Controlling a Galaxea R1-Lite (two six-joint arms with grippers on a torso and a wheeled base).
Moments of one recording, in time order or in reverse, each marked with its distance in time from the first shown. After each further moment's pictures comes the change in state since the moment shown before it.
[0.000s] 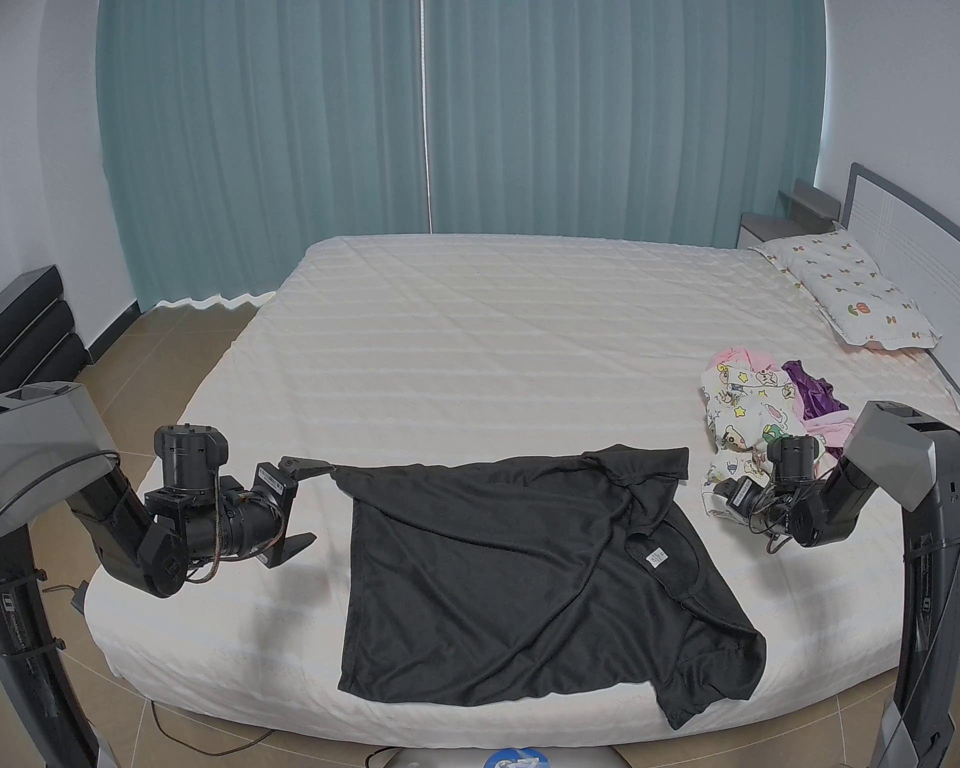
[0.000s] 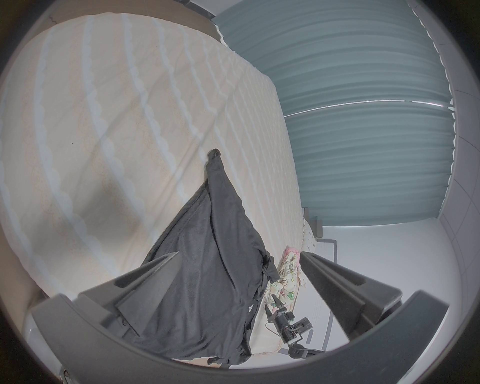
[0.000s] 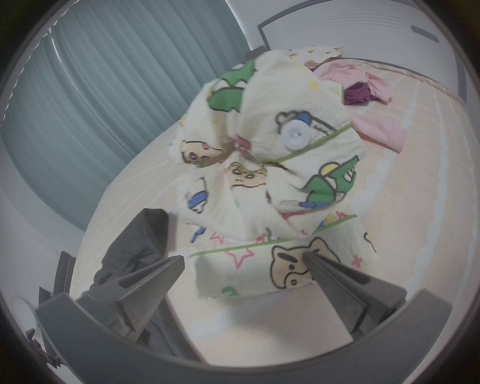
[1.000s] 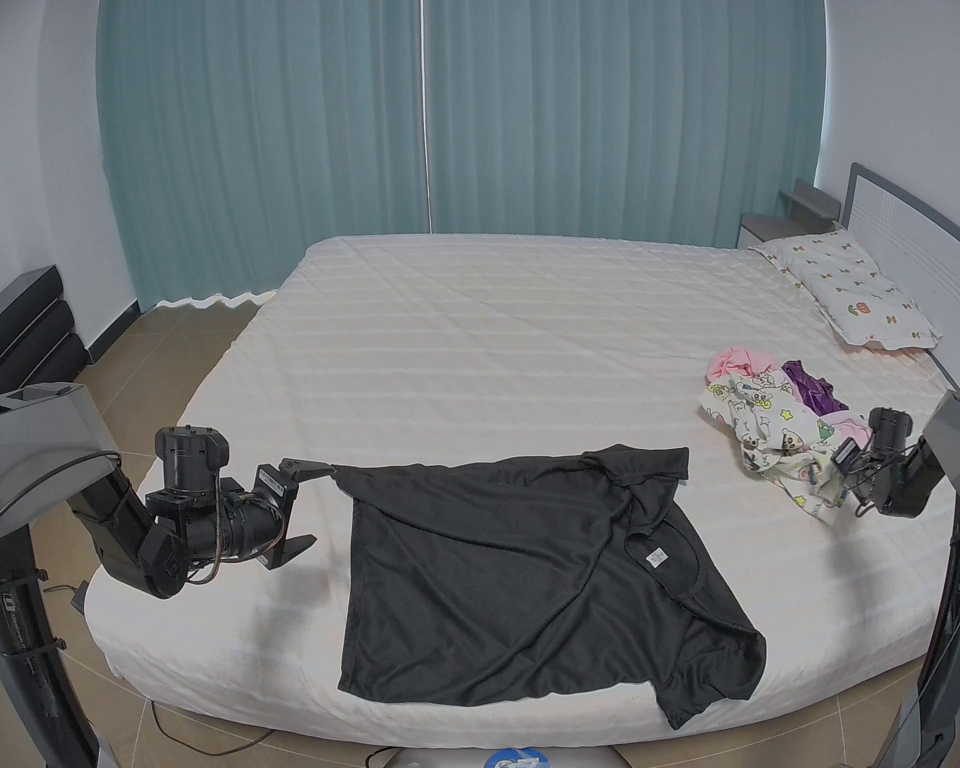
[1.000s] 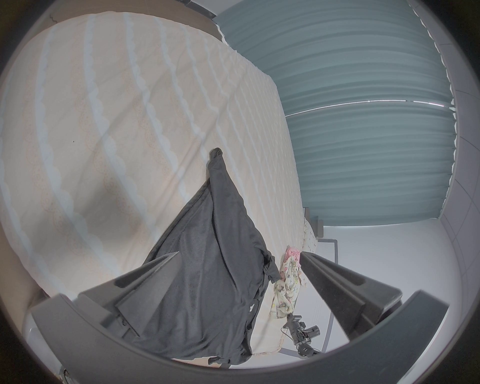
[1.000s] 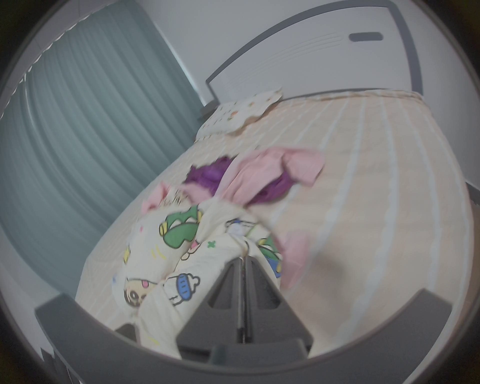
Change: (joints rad) left arm 0.000 0.003 0.002 0.000 0.001 -0.001; right arm -0.379 -0.084 -0.071 -0.039 0.005 0.011
